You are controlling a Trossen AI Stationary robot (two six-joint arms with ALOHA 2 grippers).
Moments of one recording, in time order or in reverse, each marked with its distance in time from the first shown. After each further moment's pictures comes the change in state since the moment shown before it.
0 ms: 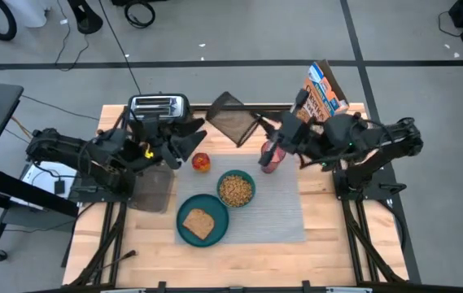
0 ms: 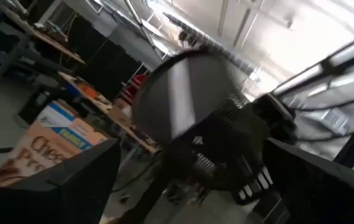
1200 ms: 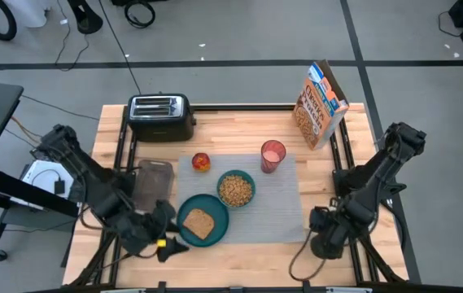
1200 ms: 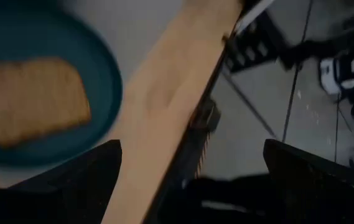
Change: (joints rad) left arm -0.561 0.159 0.000 -0.987 0.202 -0.861; right arm 0.547 -0.048 -0.667 -1.006 -0.993 1.725
